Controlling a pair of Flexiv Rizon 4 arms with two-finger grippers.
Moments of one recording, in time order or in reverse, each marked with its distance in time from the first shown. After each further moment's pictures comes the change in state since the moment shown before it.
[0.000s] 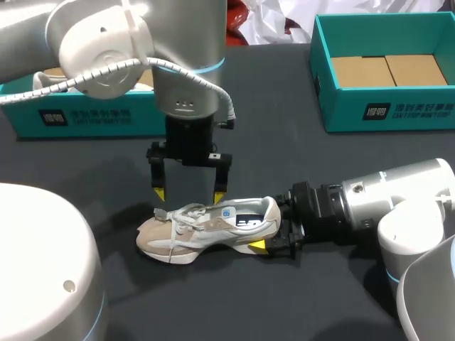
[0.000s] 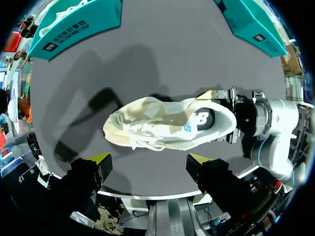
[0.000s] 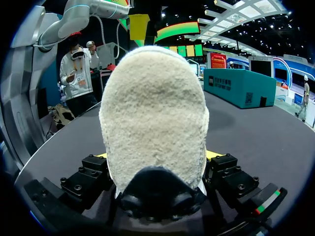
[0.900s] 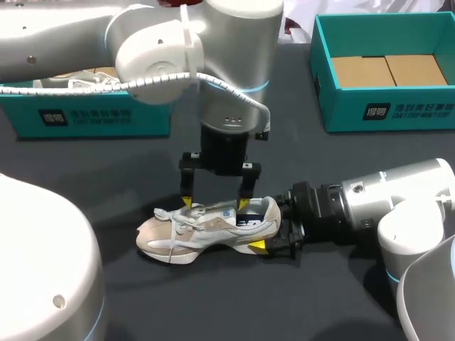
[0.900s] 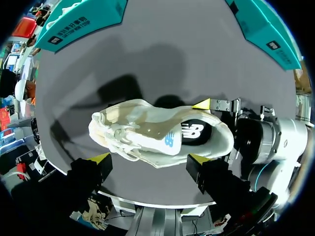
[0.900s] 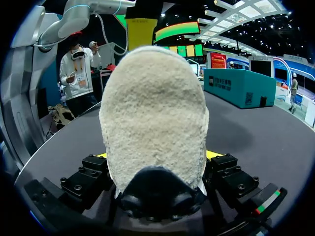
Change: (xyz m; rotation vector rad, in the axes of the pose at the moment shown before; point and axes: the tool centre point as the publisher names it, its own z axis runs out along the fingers) left arm 0.045 -0.012 0.027 0.016 -0.079 -0.141; right arm 0.000 0.000 0.000 0.000 0.000 0.000
